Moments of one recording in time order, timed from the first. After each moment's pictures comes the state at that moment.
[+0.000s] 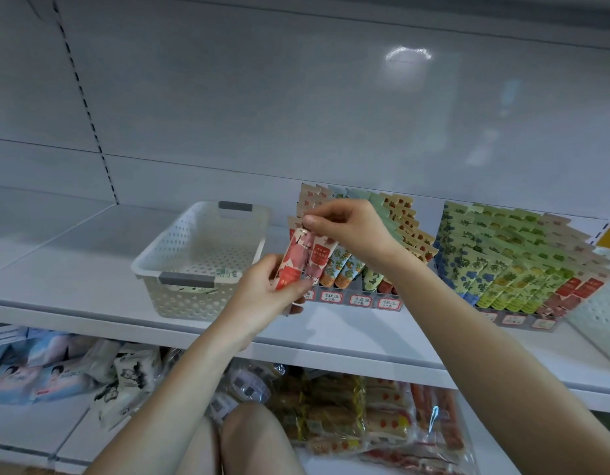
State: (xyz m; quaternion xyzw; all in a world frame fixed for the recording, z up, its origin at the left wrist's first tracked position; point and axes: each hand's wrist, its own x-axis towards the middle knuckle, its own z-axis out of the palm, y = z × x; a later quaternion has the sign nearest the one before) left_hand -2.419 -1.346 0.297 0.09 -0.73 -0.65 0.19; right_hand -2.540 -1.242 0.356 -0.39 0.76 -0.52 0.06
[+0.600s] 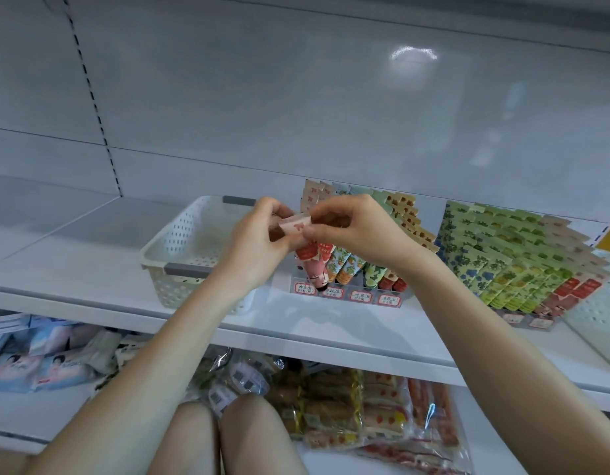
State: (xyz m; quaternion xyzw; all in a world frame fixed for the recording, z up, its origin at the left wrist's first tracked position) left_hand -2.436 -1.369 0.328 0.05 -0.81 -0.50 0.31; right_hand -2.518 -1.230 0.371 -0.48 0.78 -0.39 -0.01
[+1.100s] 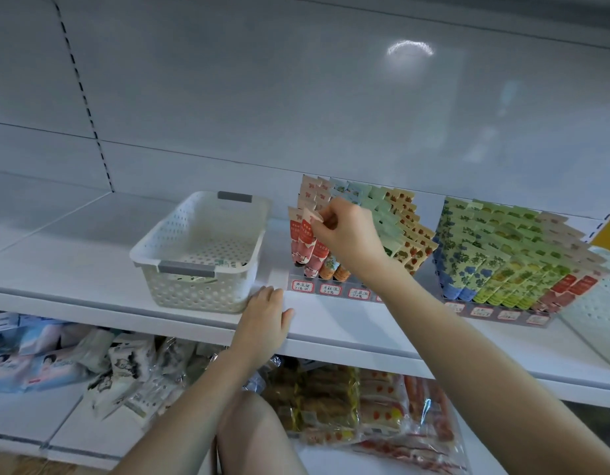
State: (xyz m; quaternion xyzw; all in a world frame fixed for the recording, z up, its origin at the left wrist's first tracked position) left_hand -2.454 -1.364 0.187 0.09 -0.95 -0.18 0.22; right_hand -2.535 -1.254 0.335 -0.35 0.86 -0.35 -0.13
